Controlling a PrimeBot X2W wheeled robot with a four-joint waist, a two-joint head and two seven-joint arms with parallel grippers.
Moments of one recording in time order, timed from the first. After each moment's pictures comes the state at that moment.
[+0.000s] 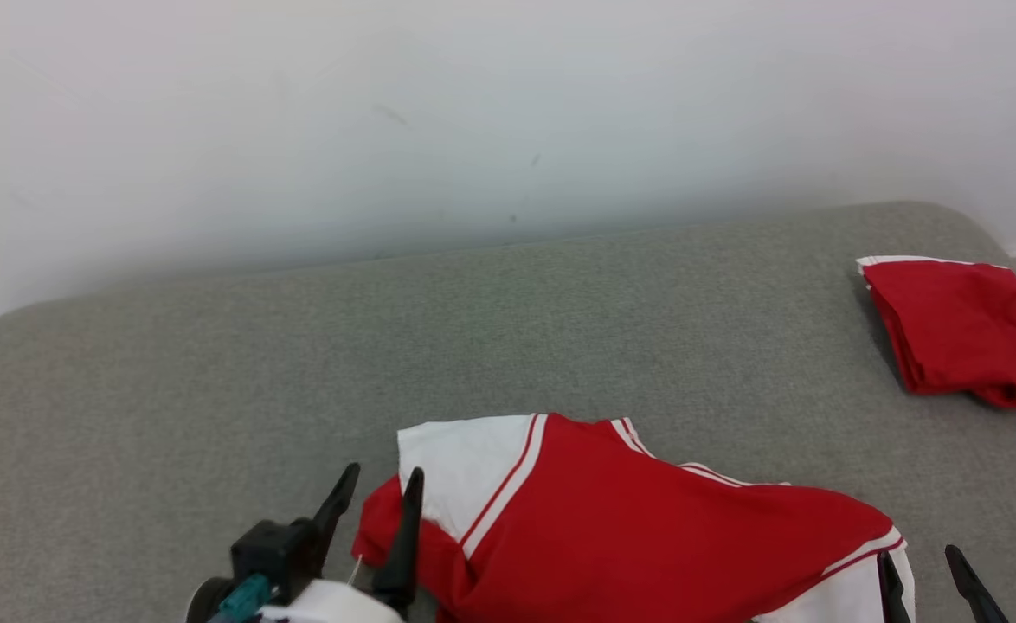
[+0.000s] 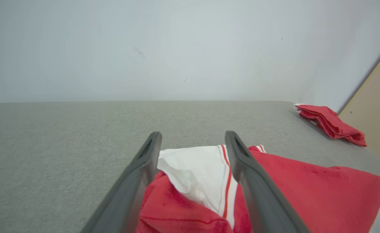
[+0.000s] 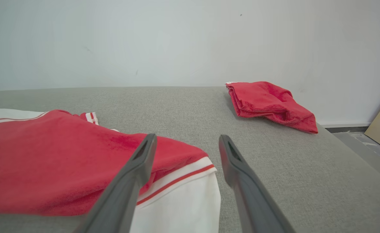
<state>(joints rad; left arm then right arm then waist) -0.23 0.34 -0.66 0.12 -0.62 0.30 -0.26 0.10 -0.10 -0.02 0.21 0.18 0.13 -0.26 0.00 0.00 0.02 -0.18</state>
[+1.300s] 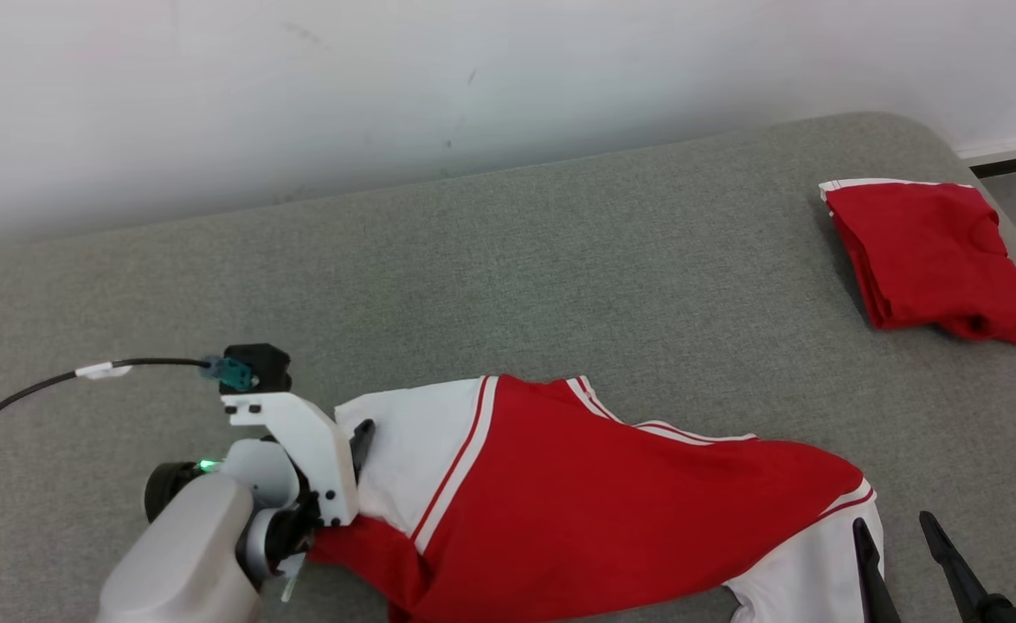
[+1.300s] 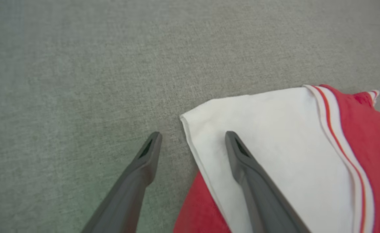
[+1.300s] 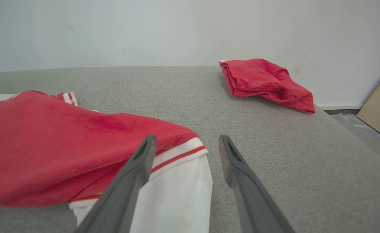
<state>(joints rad) -0.60 0.31 -0.55 0.60 -0.70 0.11 0.35 0.04 -0.10 0.02 0.22 0.19 0.13 -0.26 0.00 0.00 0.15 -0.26</state>
